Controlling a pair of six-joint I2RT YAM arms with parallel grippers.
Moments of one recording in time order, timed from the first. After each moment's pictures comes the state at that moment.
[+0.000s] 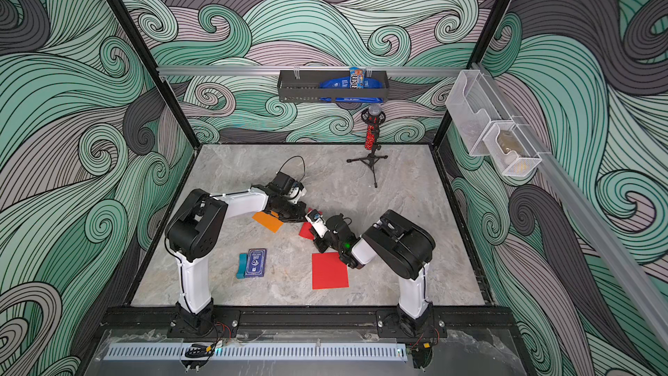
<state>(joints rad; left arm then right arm) -0.50 2.00 1.22 -0.38 0.44 -0.37 0.76 1.89 0.54 0.79 -0.08 -0.03</state>
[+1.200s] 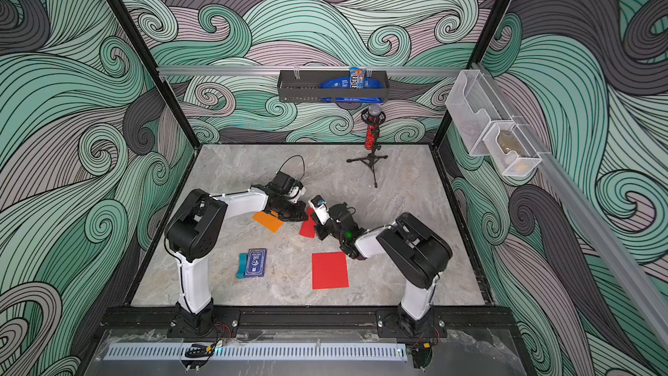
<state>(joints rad) -0.50 2.00 1.22 -0.38 0.41 -0.37 0.69 1.81 0.65 0.68 -0.08 0.00</state>
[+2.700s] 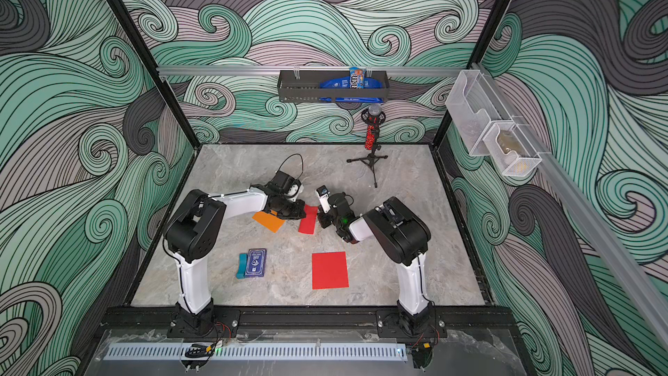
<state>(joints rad) -0.50 1.98 1.22 -0.37 0.32 -0.37 0.58 2.00 0.82 0.57 -0.02 0.04</state>
